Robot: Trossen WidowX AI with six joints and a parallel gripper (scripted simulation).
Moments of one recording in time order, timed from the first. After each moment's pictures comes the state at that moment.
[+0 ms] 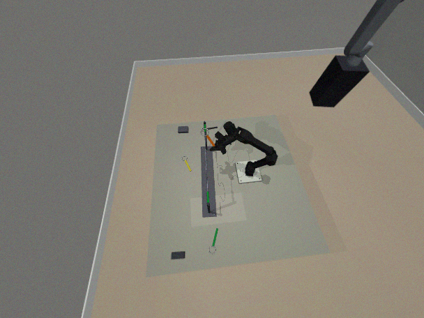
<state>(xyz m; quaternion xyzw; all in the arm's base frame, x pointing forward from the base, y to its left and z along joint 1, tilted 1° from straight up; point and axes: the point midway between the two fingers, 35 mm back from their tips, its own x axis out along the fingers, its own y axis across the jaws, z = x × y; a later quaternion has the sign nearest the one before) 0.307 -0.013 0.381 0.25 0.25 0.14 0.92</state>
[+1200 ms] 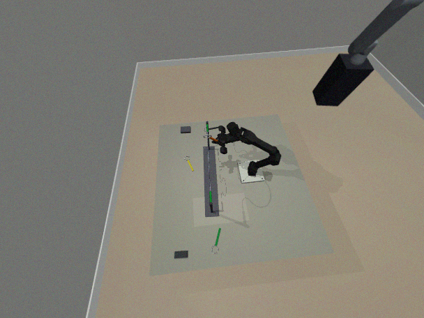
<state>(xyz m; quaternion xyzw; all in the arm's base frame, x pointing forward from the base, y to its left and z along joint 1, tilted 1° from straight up) 0.315 -0.066 0.374 -0.15 0.23 0.03 0.96</state>
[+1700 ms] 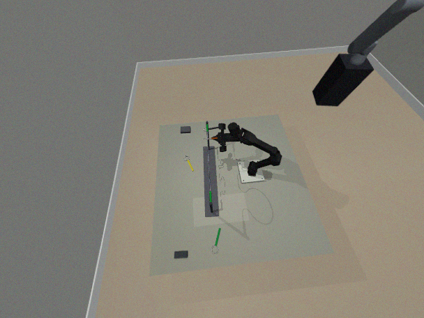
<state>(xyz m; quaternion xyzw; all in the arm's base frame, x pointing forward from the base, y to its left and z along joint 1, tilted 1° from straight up) 0.317 -0.086 0.384 -0.31 0.21 -0.02 0.93</state>
